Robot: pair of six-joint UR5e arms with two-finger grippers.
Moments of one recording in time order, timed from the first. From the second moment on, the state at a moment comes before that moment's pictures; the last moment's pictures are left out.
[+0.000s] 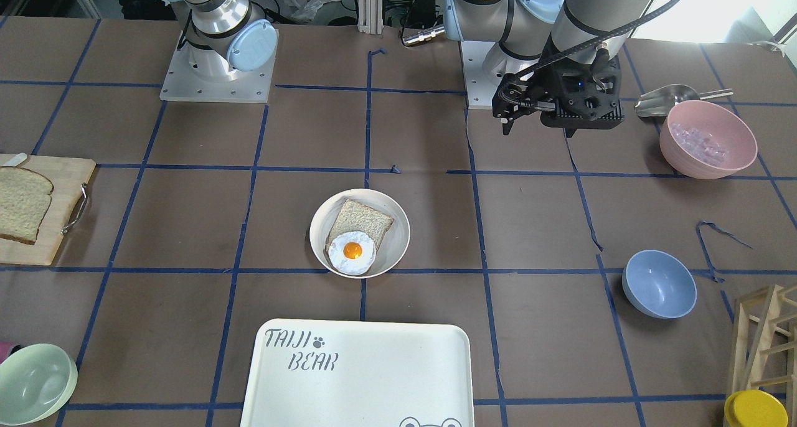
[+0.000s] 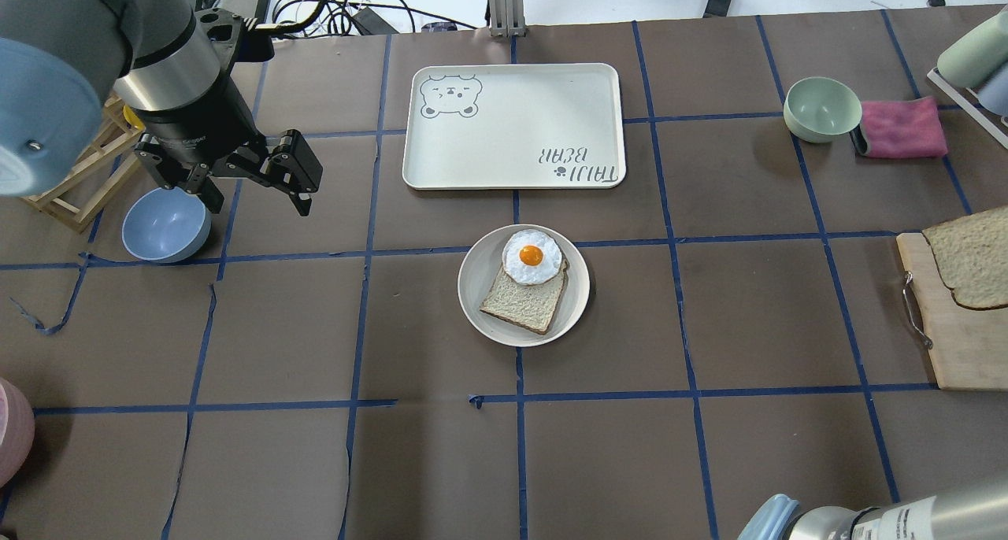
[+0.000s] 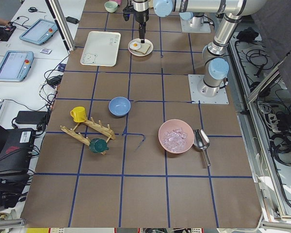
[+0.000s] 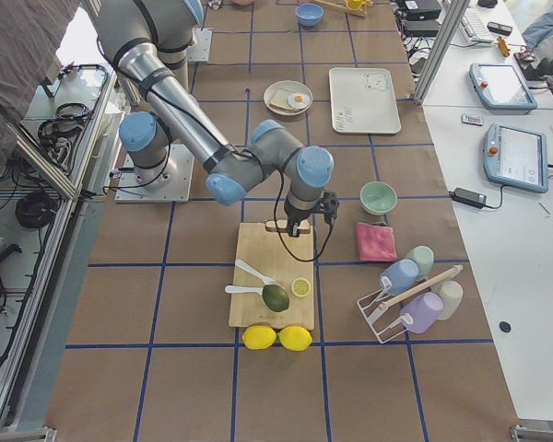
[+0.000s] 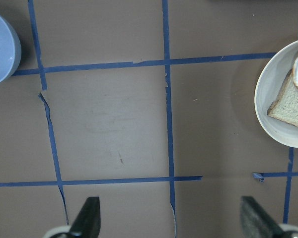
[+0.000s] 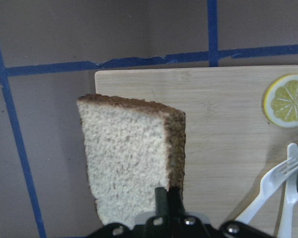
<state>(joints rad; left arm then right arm) -1.58 -1.54 -1.62 -1.63 1.62 0.05 0.84 -1.35 1.72 -1.85 -1.64 -0.67</state>
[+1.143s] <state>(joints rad) -1.54 -1.54 -1.61 -1.63 1.60 0.02 1.69 -1.40 1.79 -1.98 -1.26 0.28</state>
